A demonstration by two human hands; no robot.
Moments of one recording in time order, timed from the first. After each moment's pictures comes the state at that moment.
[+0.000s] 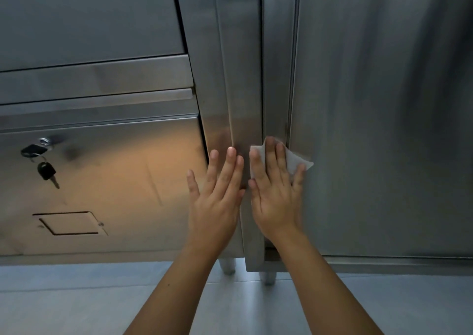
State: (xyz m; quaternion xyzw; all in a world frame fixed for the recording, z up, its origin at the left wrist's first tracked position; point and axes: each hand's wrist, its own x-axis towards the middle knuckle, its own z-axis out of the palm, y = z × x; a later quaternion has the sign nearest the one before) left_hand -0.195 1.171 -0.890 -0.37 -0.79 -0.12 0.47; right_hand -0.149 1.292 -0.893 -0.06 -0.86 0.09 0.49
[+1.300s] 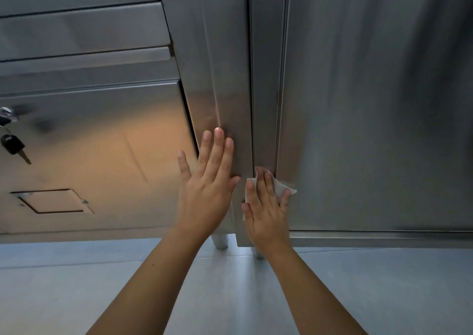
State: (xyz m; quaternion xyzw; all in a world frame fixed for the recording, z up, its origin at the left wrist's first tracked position) left_hand -0.194 1.173 -0.907 -0.37 -0.81 -0.08 0.45; right_hand -0.139 1.293 -0.997 -0.05 -0.88 0.11 0.45
